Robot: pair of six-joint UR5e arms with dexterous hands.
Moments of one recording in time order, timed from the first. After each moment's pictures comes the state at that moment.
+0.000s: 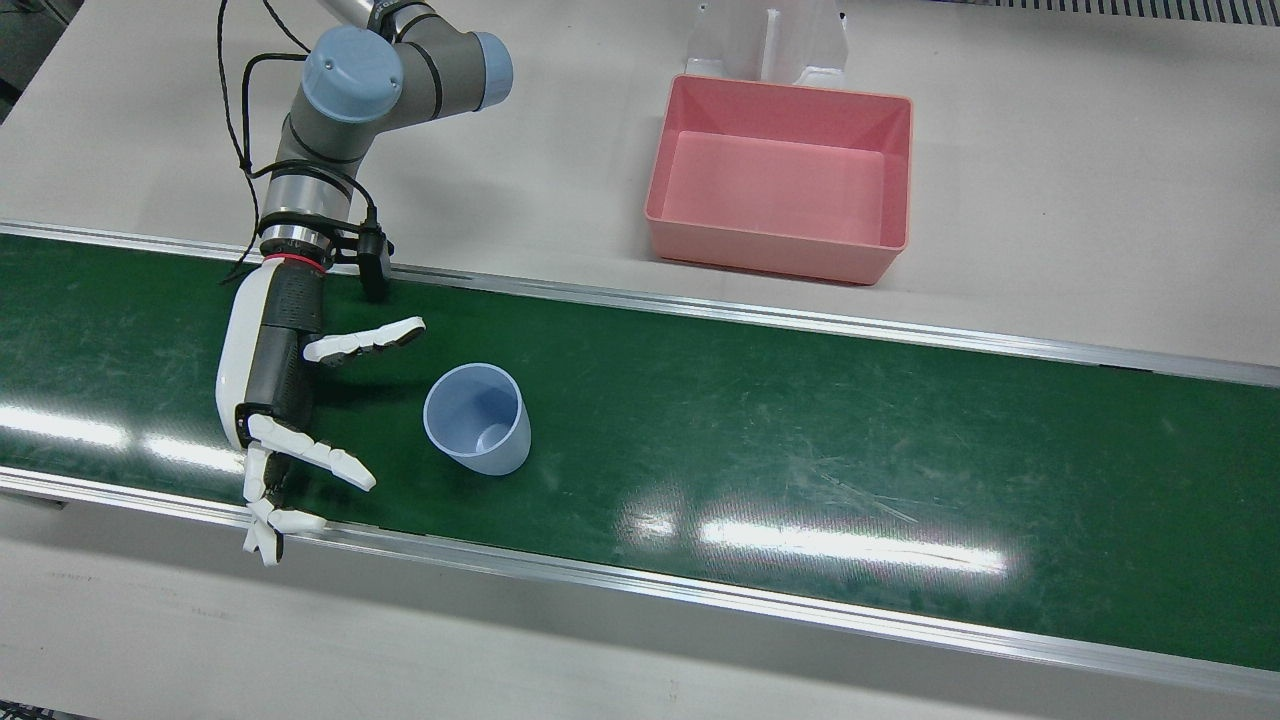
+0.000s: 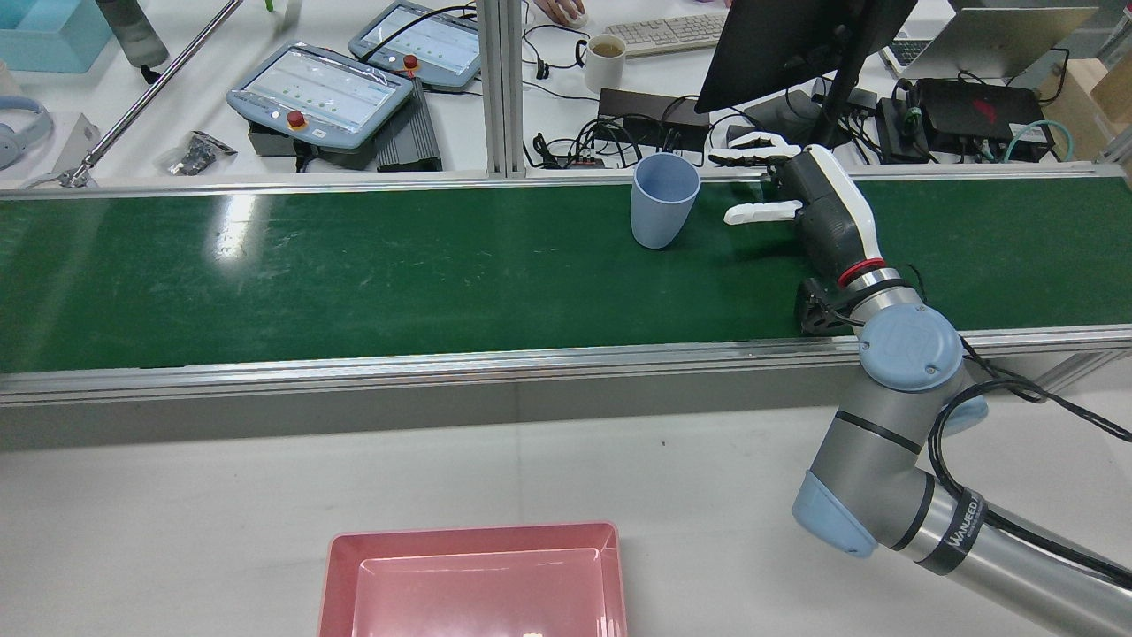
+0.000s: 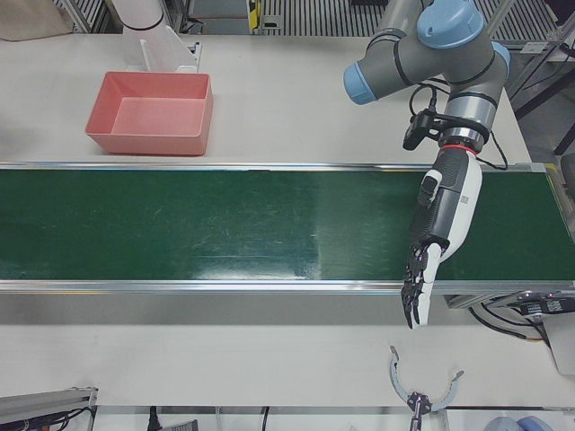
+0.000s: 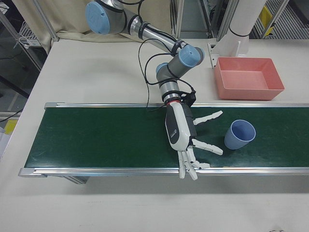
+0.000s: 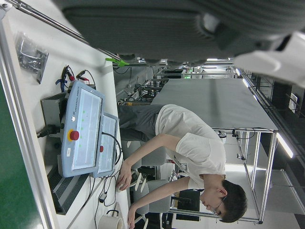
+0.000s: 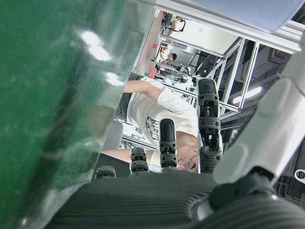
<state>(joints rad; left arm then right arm) -1.41 -1.80 -1.68 0.24 1.81 0.00 0.75 -1.17 1.73 -3.53 -0.86 -0.41</state>
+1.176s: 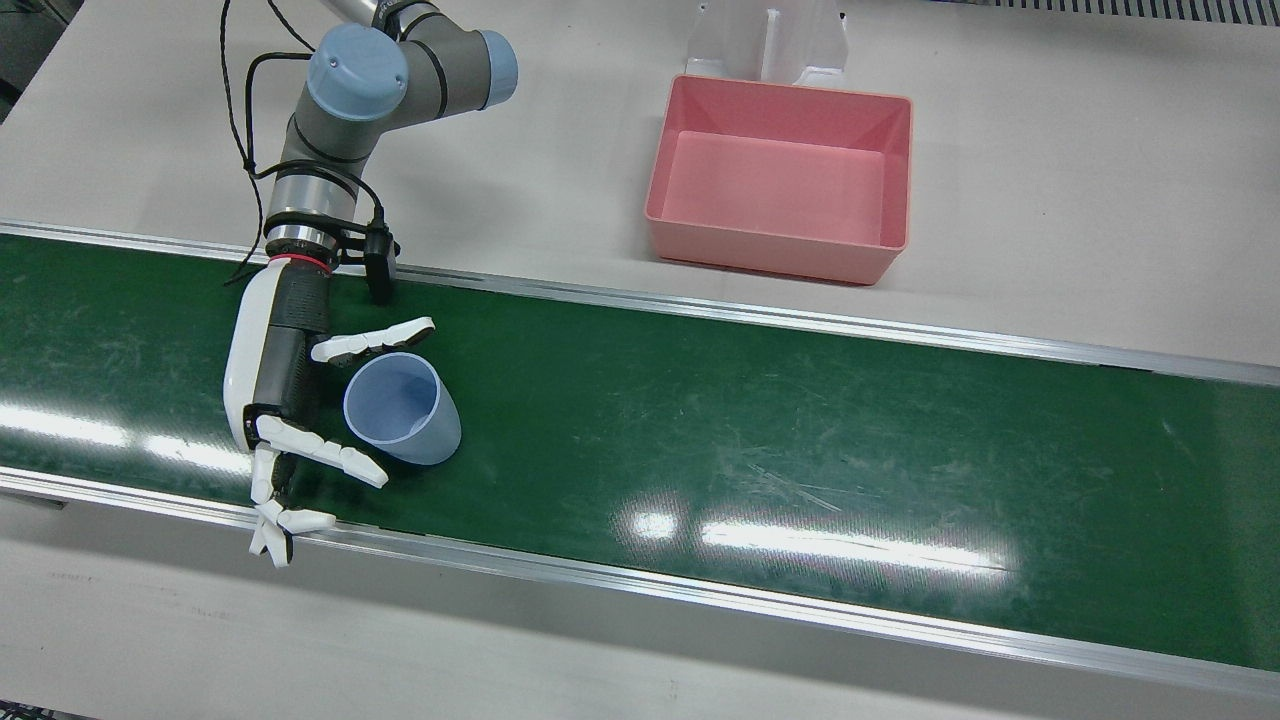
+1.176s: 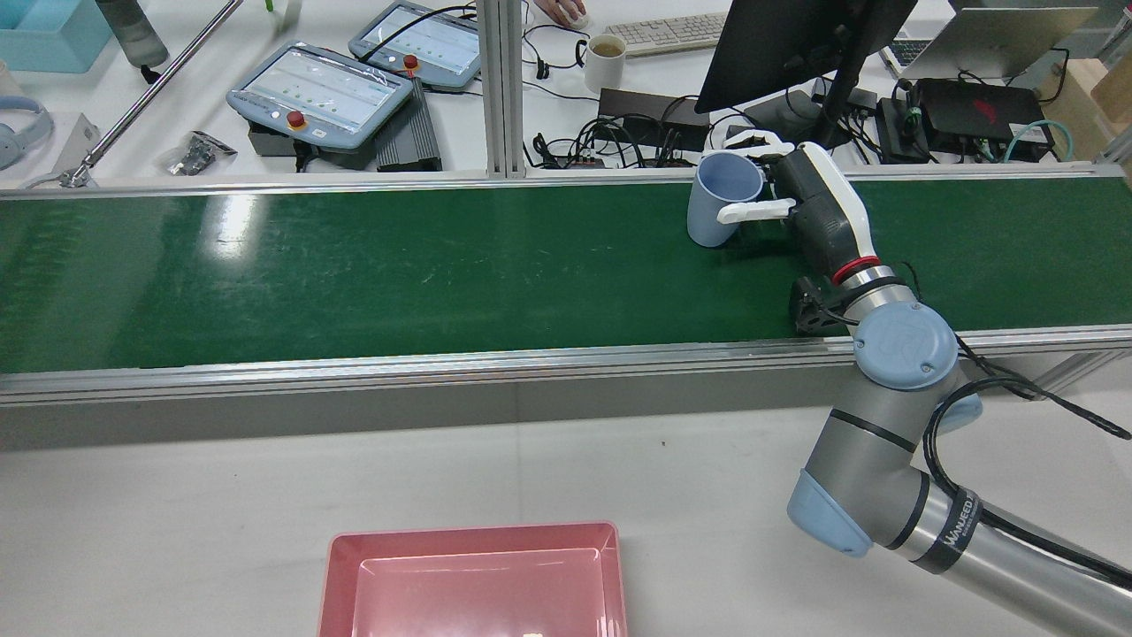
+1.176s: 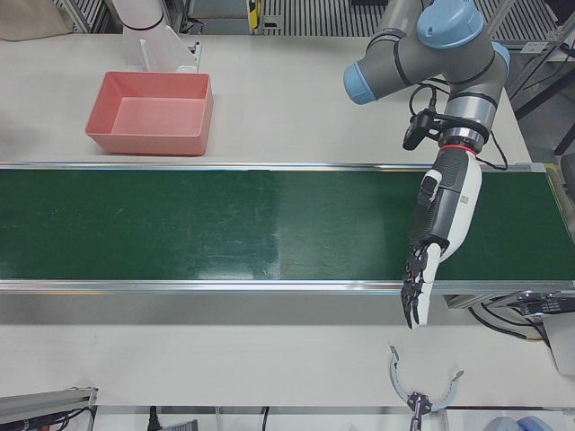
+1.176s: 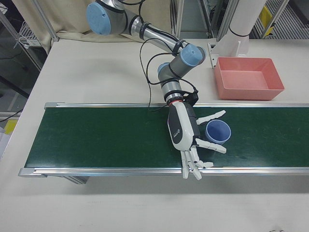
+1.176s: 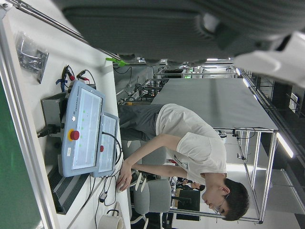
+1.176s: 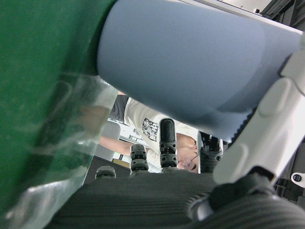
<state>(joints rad) -1.41 -1.80 -1.68 0.24 1.81 0.00 0.75 -1.16 1.73 -3.53 -0.86 -0.43</state>
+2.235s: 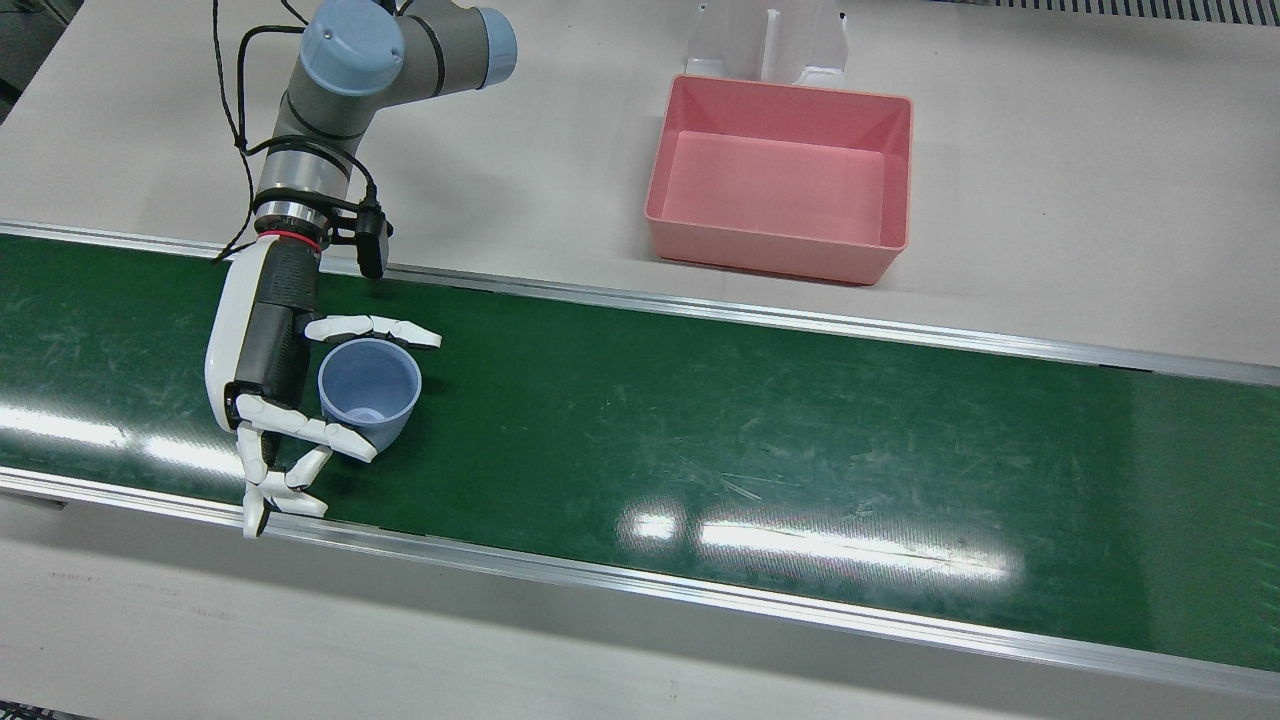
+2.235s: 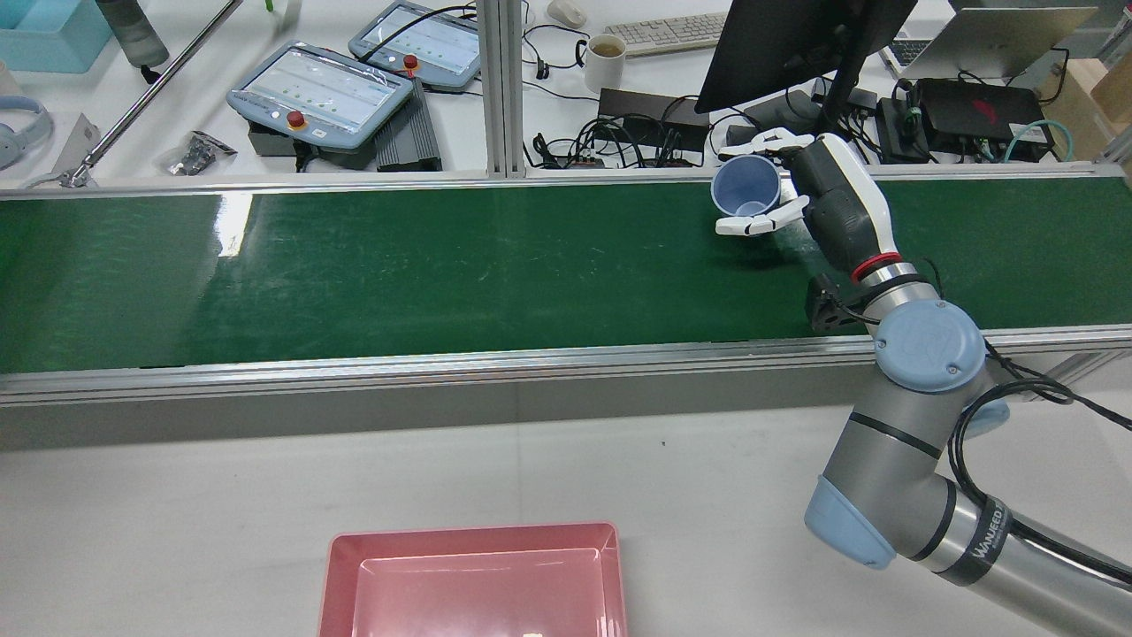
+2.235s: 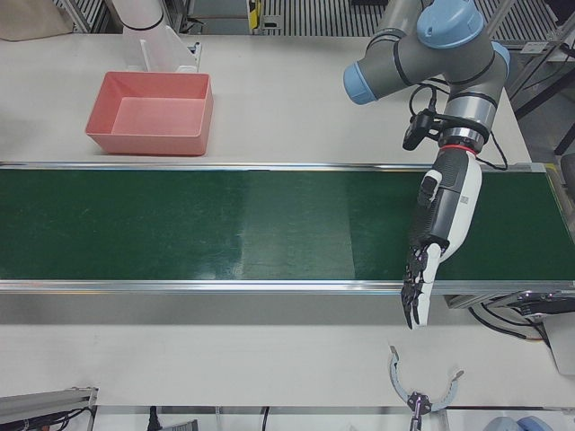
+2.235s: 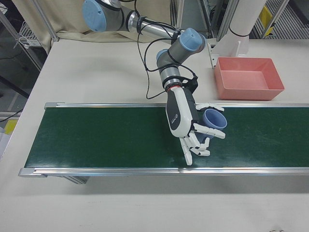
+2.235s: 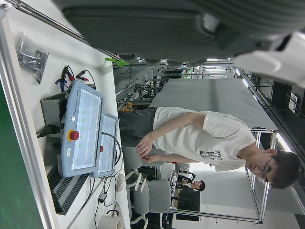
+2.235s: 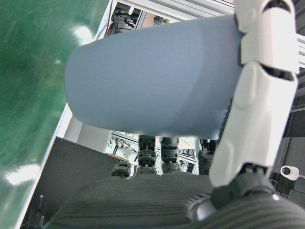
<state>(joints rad) -1.41 -1.80 -1.68 0.24 1.81 0.00 0.76 -1.21 1.90 -3.64 -0.85 -0.43</state>
